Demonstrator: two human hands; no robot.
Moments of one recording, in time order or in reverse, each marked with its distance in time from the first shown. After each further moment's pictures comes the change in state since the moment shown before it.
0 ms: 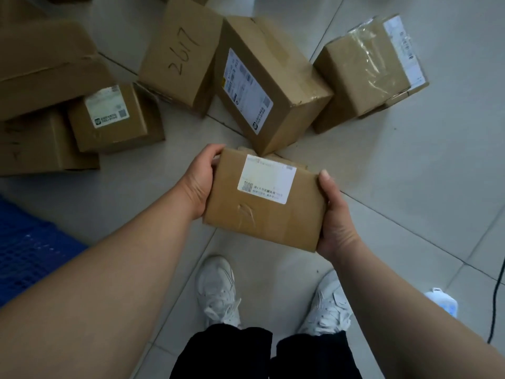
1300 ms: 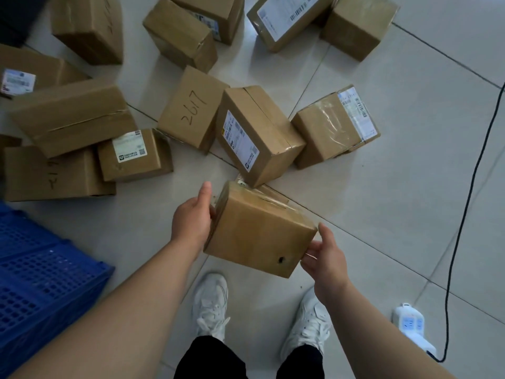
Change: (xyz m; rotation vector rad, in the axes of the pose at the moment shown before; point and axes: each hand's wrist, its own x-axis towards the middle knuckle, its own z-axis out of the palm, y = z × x) left_hand -0.063 0.001 0.006 0.407 0.502 0.175; right_hand -0.063 -0.012 -0.004 -0.209 0.481 -0.011
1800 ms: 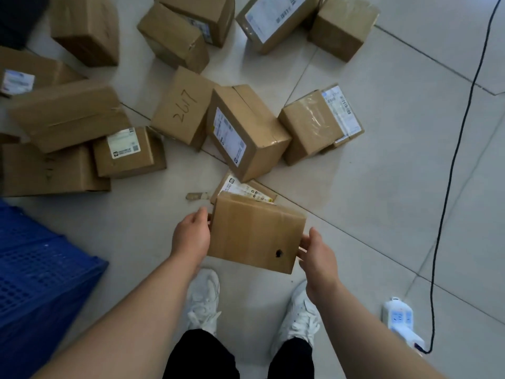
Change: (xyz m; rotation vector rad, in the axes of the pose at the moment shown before) left_hand -0.038 -0.022 0.018 -0.097 -0.030 -0.145; right_hand -0.011 0.011 -0.021 -0.099 -0.046 -0.107
